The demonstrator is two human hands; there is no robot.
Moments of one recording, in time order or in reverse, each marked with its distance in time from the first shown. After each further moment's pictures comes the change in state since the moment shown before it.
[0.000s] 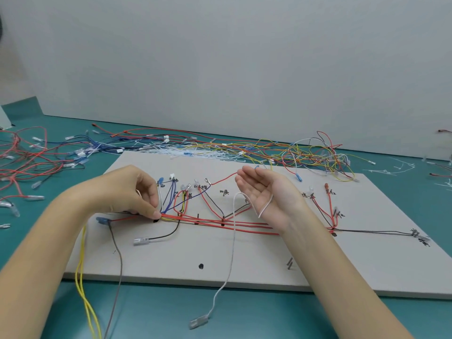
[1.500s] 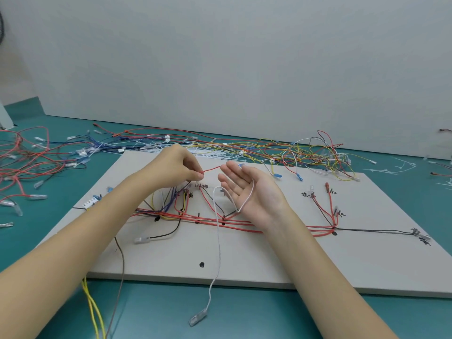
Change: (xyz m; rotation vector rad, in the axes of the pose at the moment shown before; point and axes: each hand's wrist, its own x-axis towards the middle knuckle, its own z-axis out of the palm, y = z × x) left_hand 0.076 0.041 0.027 0.037 0.277 0.244; right_hand 0.014 0.019 0.010 -0.003 -0.130 0.064
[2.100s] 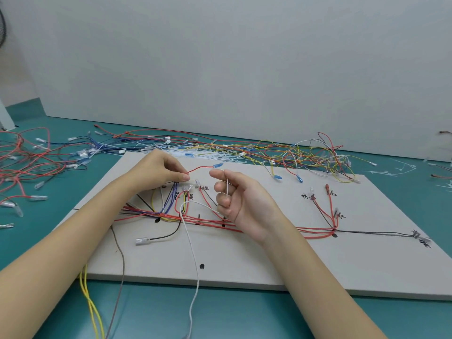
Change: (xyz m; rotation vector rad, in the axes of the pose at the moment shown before) left_hand 0.000 -0.044 -0.011 -0.129 0.013 -0.015; right_hand -0.014 0.012 0.009 -0.311 -0.171 0.016
